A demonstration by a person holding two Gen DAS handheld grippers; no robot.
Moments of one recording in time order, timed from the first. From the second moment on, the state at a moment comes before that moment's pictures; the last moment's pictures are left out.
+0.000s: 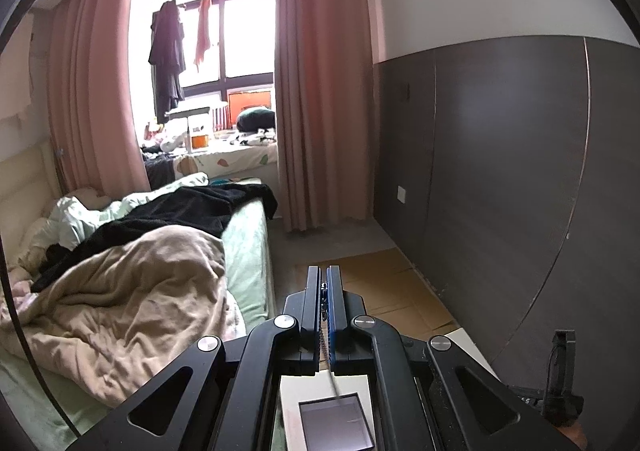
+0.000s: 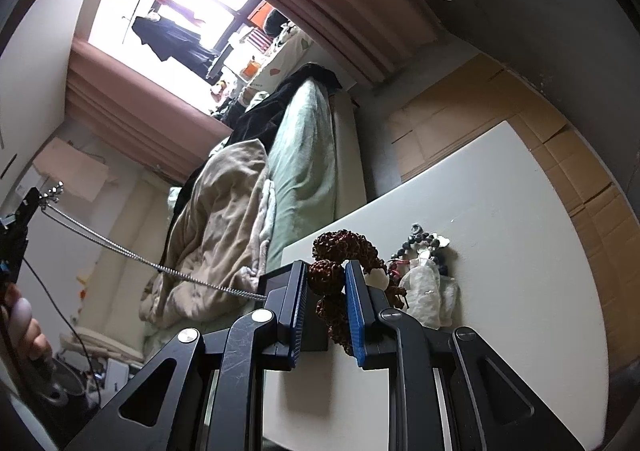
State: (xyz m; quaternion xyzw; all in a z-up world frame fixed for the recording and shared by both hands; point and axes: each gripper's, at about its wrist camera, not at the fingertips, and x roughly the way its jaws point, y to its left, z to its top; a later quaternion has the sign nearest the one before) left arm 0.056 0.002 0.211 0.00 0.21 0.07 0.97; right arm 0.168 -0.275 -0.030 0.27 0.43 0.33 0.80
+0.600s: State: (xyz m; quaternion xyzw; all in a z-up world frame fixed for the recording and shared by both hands) left arm 0.065 0.029 0.141 -0.05 0.26 0.06 0.96; right arm 0.164 -0.249 -0.034 0.24 0.44 0.34 0.80
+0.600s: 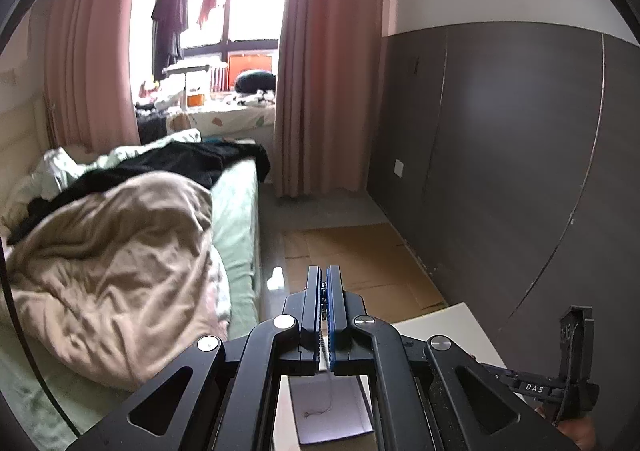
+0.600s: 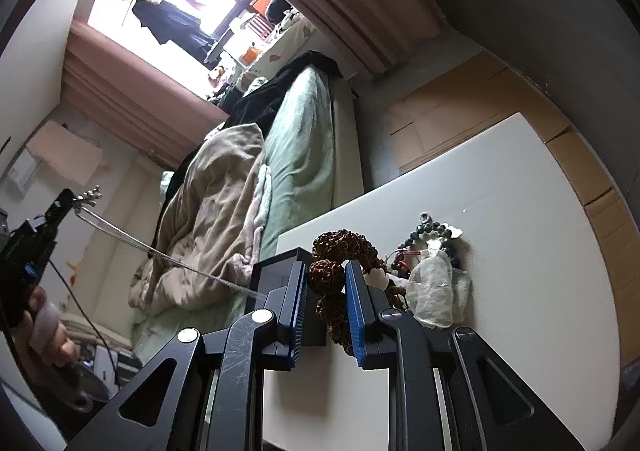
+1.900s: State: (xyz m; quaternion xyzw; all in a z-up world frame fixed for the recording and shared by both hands) left arm 0.065 0.105 -0.001 -0.27 0.31 0.04 0.91; right arm 0.144 -0.144 -0.040 0.23 0.39 0.42 0.78
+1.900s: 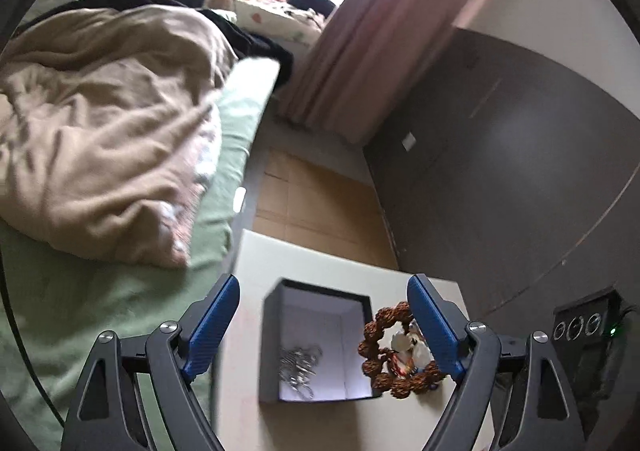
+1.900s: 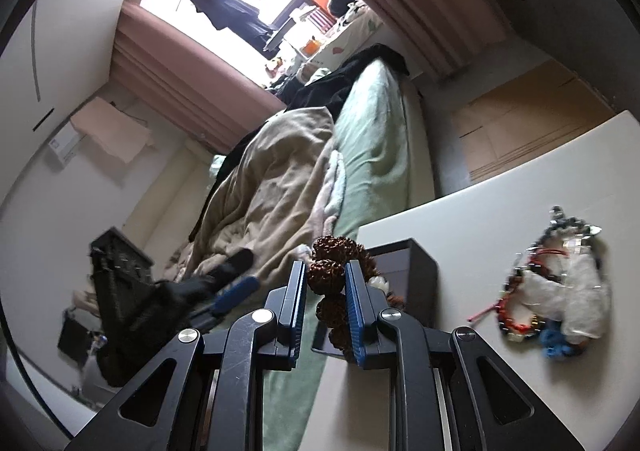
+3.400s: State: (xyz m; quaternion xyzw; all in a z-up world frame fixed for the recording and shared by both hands) left arm 0.068 0.009 0.001 -0.17 0.31 0.02 0.93; right arm 0.146 -0.258 -0.041 0.25 0.45 0.23 0.83
